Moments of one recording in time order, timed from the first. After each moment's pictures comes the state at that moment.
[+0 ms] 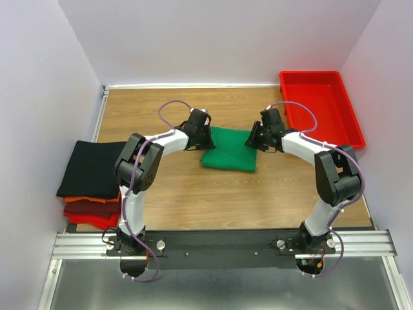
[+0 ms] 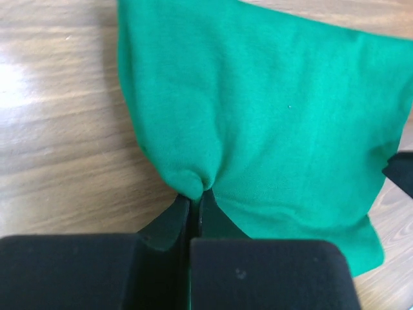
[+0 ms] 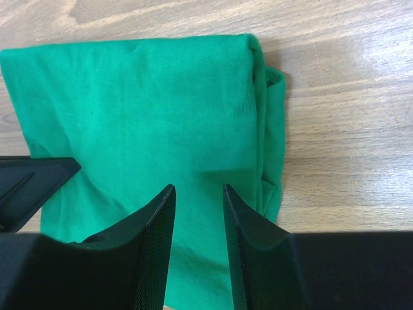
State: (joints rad) left arm -0.51 2.02 1.30 -0.11 0.16 -0.62; right arm 0.34 1.76 1.08 -0.17 -0.05 0.60
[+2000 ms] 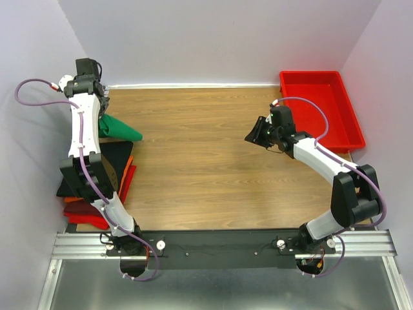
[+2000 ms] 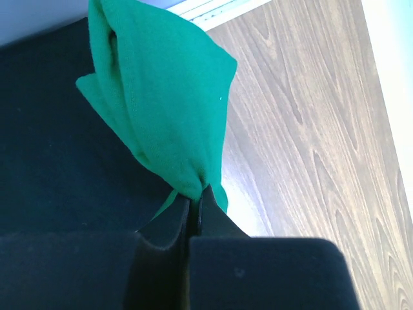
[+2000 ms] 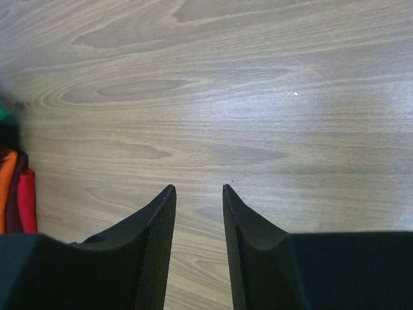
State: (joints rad) left arm 0.22 1.81 1.92 -1.09 -0.36 -0.90; right arm 0.34 1.53 1.01 -0.18 -0.15 0.60
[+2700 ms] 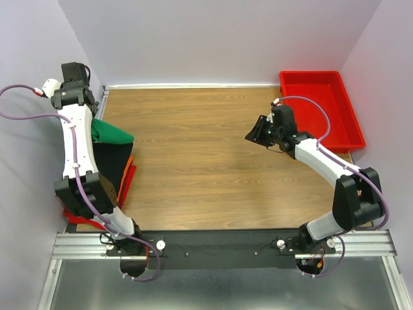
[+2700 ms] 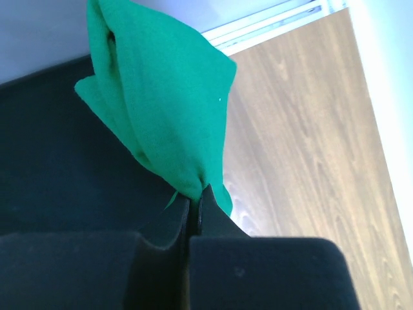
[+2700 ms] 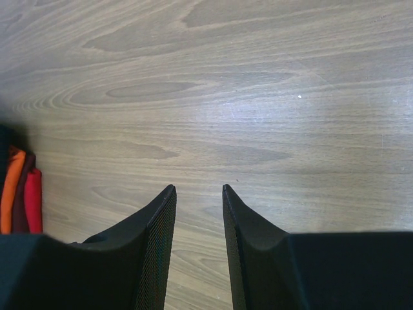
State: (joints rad) left arm 0.27 1.64 1.84 -1.10 -0.40 -0.87; right arm 0.34 1.51 1.01 -0.18 -0.15 0.60
